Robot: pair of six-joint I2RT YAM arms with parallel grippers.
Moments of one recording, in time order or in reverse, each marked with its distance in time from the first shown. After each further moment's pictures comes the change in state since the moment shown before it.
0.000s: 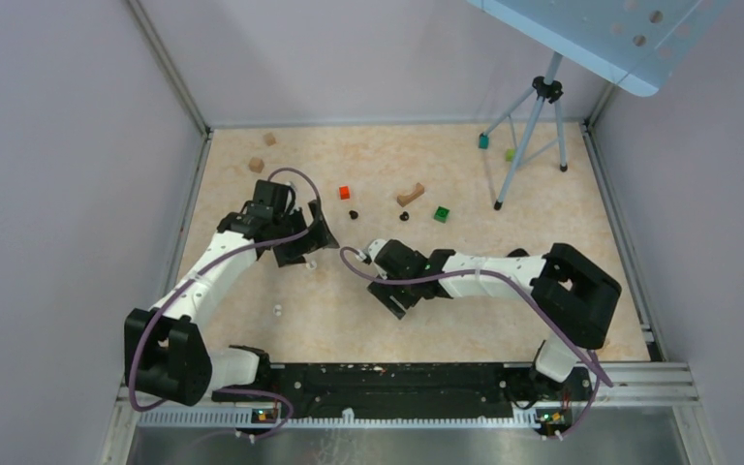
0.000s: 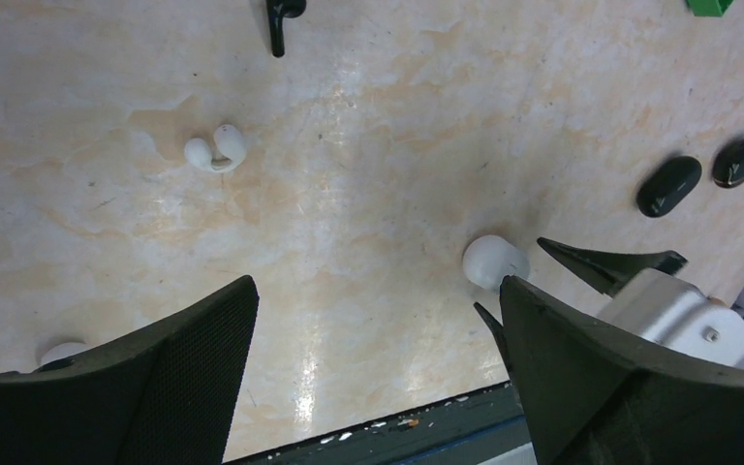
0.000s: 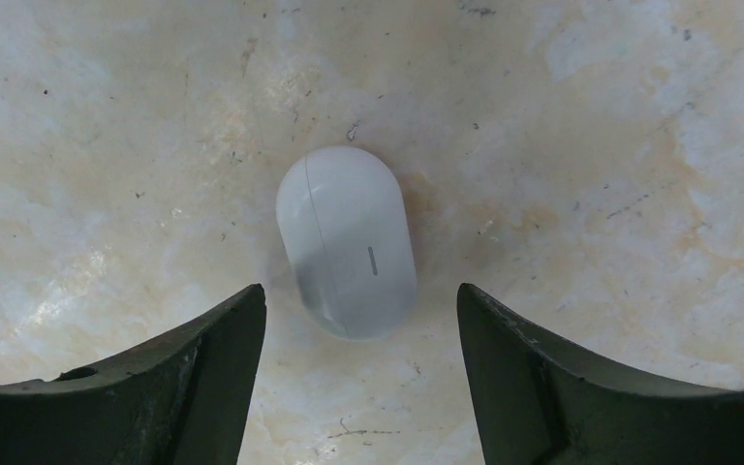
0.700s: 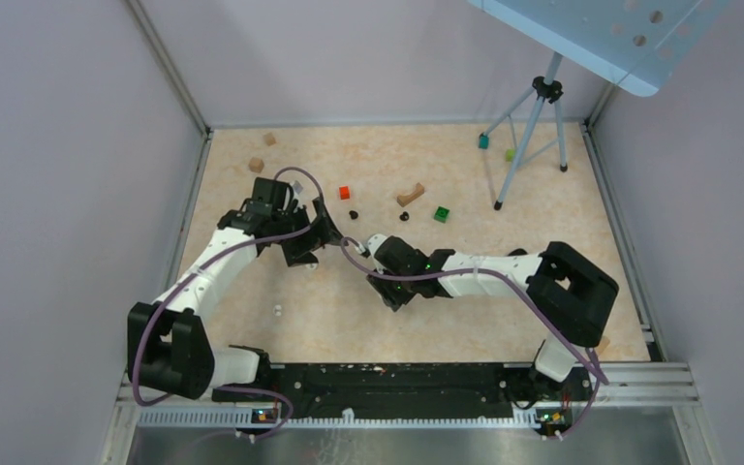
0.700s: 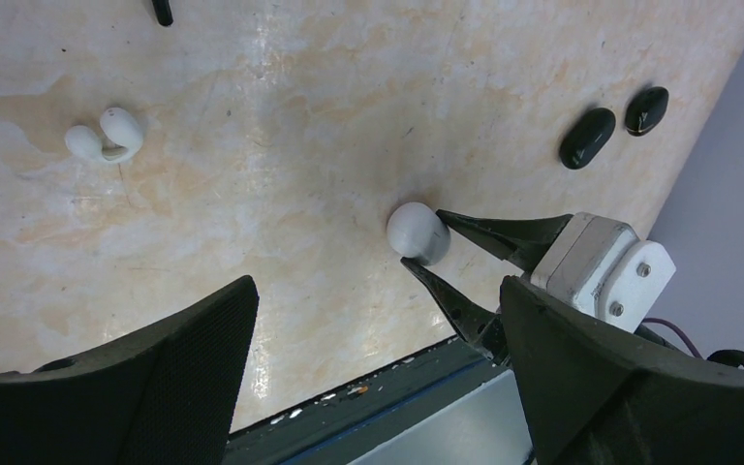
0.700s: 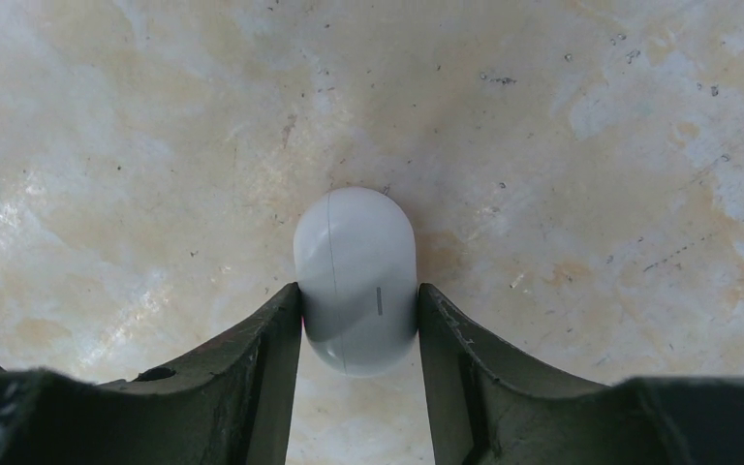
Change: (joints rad) left arm 0.022 0.031 0.008 0.026 0.204 -0.021; right arm -0.019 0.035 -0.010 0.111 -0.070 0.053
